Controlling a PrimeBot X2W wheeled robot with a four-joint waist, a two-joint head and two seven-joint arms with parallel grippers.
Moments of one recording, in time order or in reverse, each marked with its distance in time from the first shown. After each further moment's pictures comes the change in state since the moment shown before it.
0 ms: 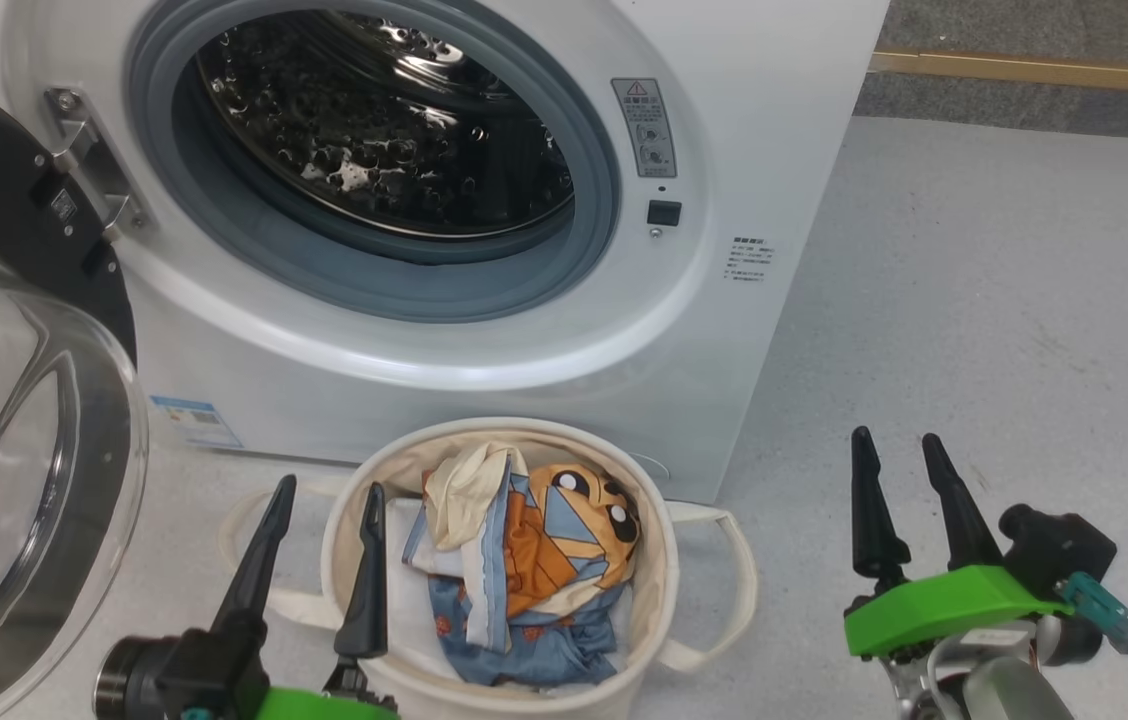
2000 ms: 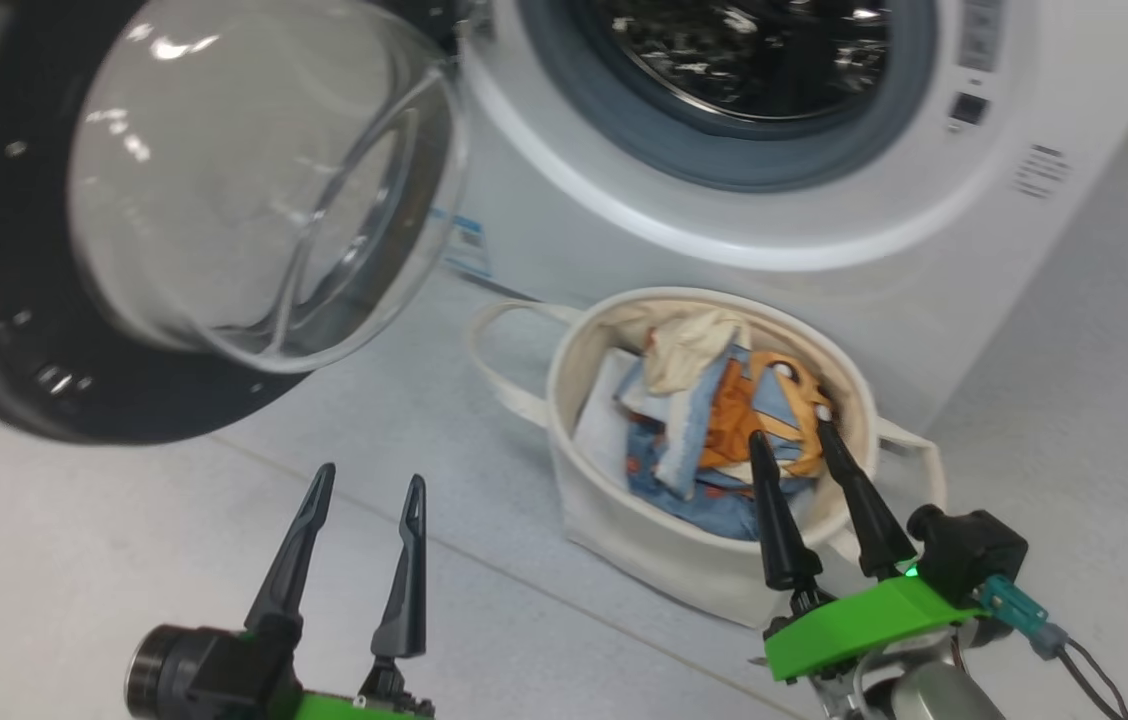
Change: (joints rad) left arm 0.008 -0.002 -0.068 -0.073 -0.007 0.022 0.000; right arm -0.004 0.003 0.169 -0.072 -0.002 0.000 0.000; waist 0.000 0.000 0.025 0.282
